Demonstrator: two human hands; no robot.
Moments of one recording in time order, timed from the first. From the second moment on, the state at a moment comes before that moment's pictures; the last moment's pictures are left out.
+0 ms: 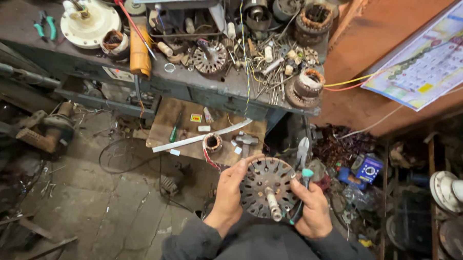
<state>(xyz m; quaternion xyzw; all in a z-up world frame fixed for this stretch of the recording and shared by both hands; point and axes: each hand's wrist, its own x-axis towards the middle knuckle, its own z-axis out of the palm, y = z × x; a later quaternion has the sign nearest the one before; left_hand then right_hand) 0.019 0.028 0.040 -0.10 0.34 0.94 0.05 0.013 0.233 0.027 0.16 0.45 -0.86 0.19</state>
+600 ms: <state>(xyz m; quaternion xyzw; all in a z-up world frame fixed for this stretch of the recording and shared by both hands) -0.001 -0.002 -0.007 -0.07 0.36 0.91 0.20 0.017 0.244 -0.015 0.16 0.41 -0.88 0.18</state>
